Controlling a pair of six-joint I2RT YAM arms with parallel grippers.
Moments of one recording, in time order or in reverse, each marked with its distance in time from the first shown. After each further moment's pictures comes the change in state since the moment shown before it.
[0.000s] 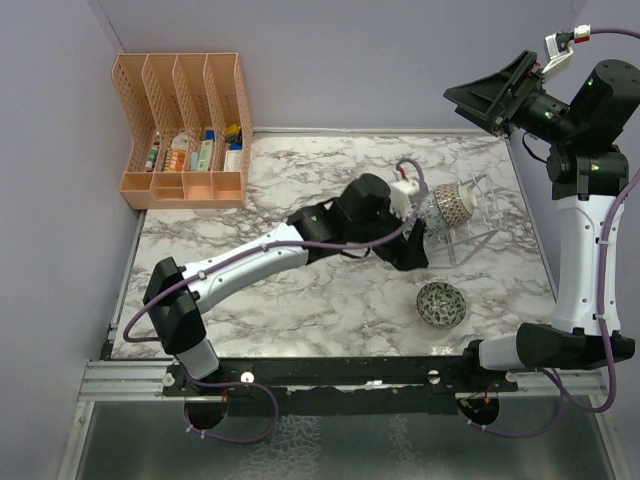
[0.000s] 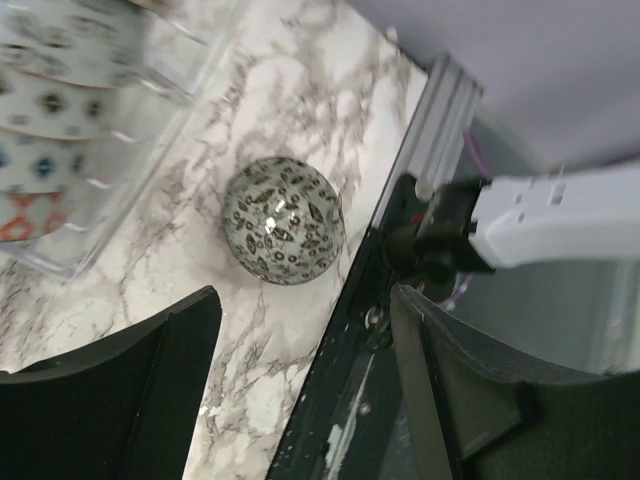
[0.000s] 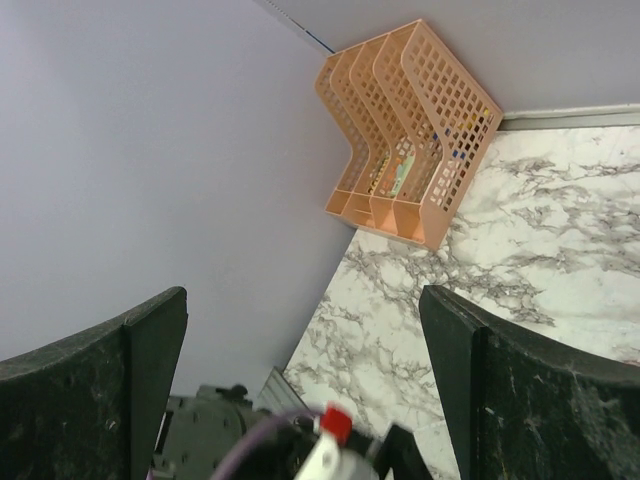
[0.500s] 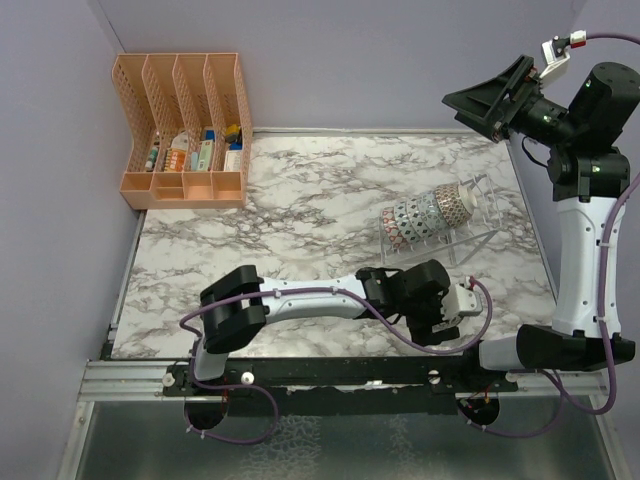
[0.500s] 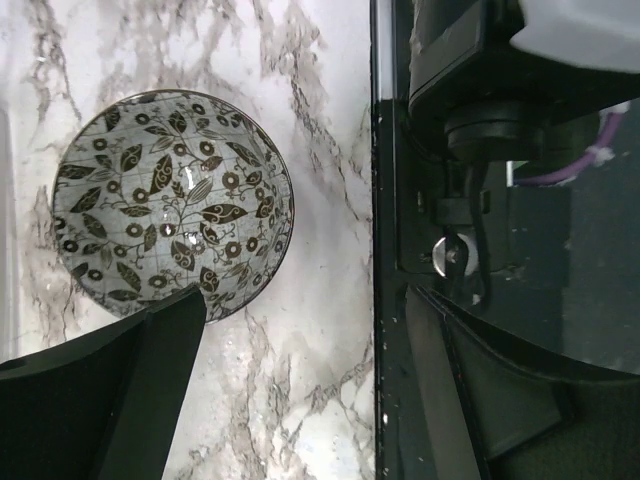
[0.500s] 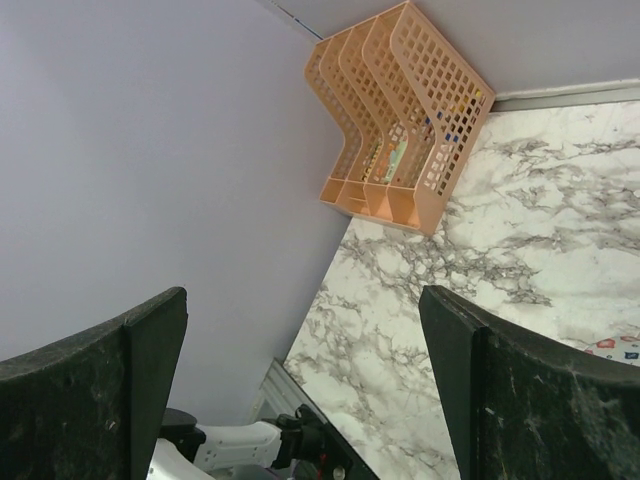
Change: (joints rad) left arm -0.305 0.235 -0.045 0.076 -0.116 0.501; right arm 0.000 -0.006 0.000 -0.063 0.007 -0.020
